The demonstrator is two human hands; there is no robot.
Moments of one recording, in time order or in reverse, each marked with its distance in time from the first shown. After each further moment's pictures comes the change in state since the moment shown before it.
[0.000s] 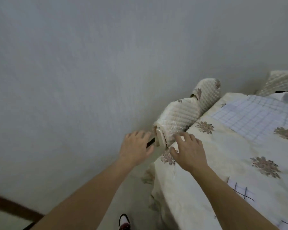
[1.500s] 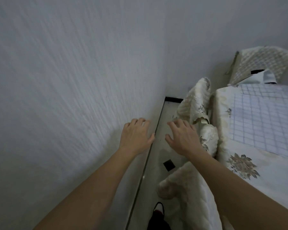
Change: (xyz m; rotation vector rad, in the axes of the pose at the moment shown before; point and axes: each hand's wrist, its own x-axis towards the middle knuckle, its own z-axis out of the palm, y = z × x) left_hand 0.543 -0.191 0.214 -0.168 -0.060 0.414; right_hand 0.498 0.043 0.199 -0.066 -0.096 0.449
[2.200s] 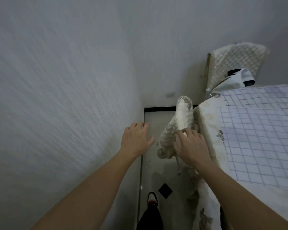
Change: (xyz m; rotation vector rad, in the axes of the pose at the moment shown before) left_hand 0.322 0.026 0.086 -0.015 -0.116 0.238; right_hand 0.201 0.168 0.041 -0.017 0.076 0.307
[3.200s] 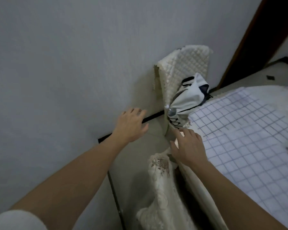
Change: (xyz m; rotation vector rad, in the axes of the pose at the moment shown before) left_hand 0.505 0.058 0.082 -0.027 -0.012 0.610; right_hand 0.309 0.185 0.080 -0.075 0.121 0.454
